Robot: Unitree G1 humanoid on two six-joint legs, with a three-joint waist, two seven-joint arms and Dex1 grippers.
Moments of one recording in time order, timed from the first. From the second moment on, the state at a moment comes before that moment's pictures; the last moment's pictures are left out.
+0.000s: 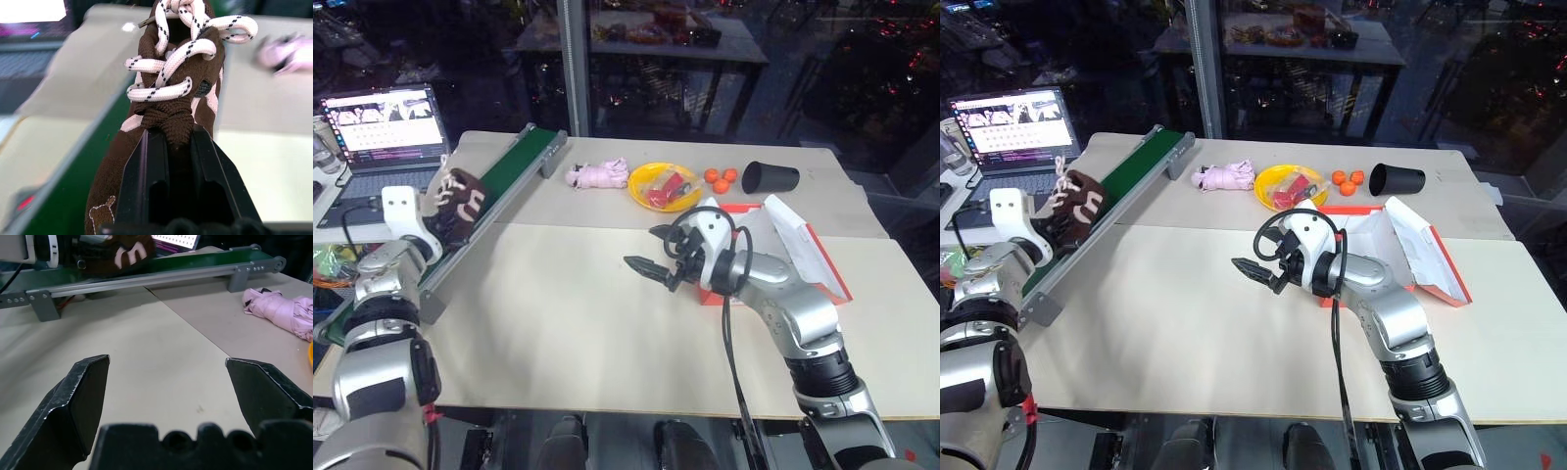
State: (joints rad) left arm -0.89 0.64 0.33 0.96 -0.25 0.13 -0.56; right arm -0.54 -0.39 0.12 -0.25 0.38 0.67 0.63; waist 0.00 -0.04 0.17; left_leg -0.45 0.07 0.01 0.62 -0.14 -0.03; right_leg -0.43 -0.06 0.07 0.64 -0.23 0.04
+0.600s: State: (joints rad) left arm -0.95 0.19 0.10 0.17 -0.54 0.63 -0.55; right arm -0.84 -0.07 -0.53 -0.04 1.05 0.92 0.06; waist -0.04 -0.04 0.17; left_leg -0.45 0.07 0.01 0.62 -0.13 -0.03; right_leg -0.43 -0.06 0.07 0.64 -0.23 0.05
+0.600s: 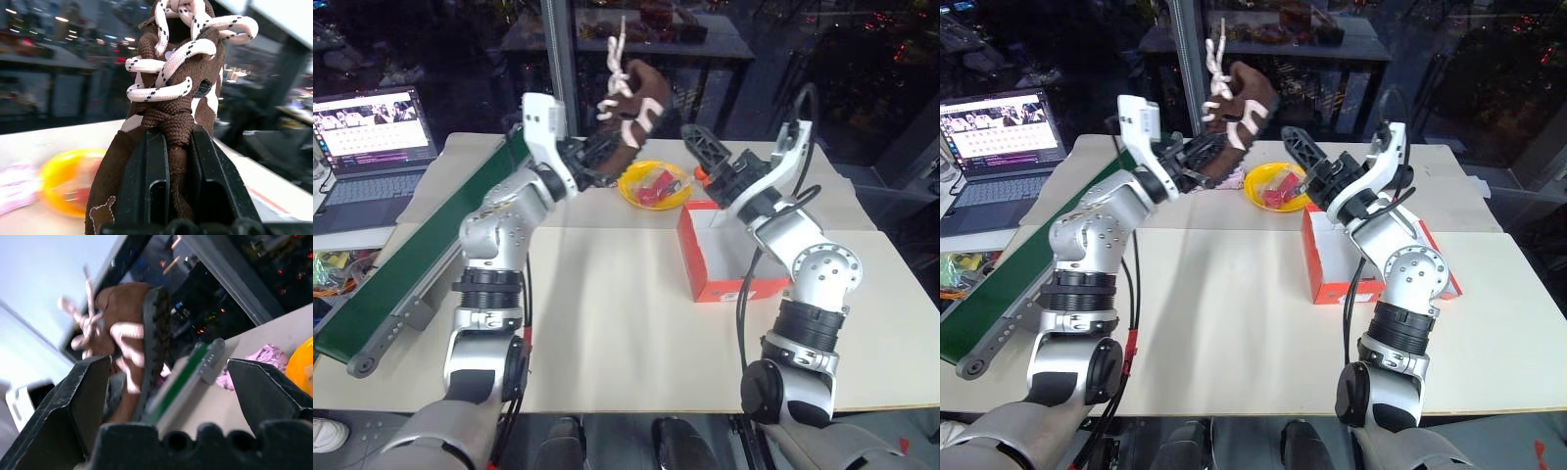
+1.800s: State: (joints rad) left arm -0.91 0.44 0.12 0.12 -0.41 0.57 -0.55; right arm -0.93 -0.69 -0.16 0.24 0.54 0.70 0.24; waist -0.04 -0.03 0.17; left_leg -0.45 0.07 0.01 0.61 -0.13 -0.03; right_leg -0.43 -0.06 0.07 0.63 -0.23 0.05
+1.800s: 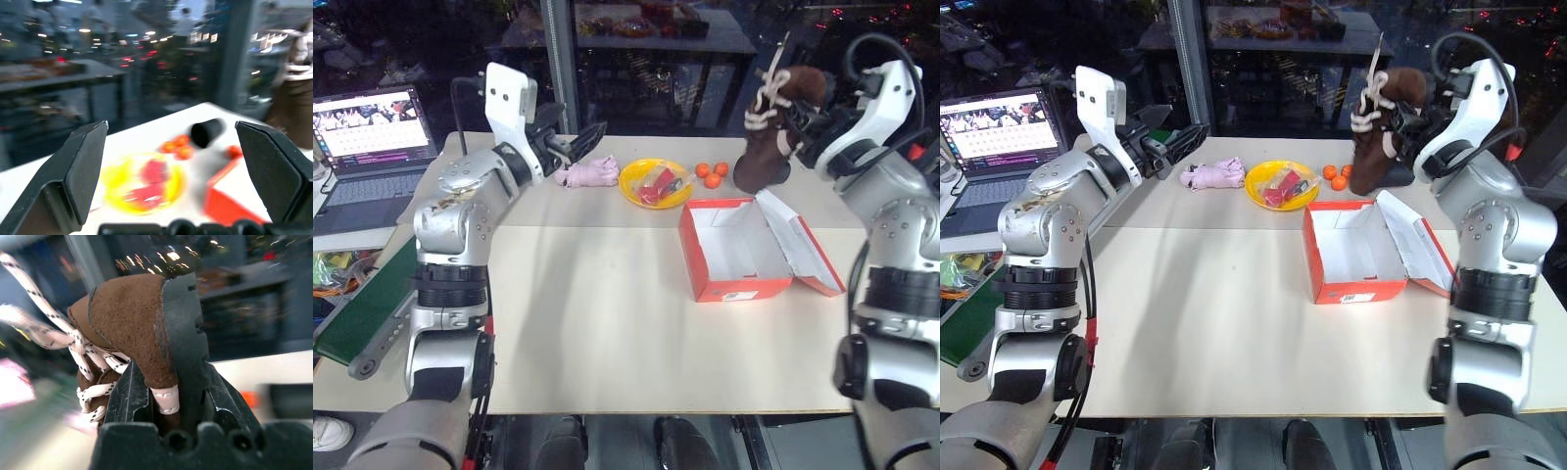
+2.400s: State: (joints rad) left arm -0.79 0.41 0.07 -0.09 -0.43 0.66 -0.51; right arm -0.86 -0.67 0.03 0.51 0.26 0.70 0.49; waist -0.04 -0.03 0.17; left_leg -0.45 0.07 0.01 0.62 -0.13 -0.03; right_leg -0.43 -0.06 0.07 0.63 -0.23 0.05
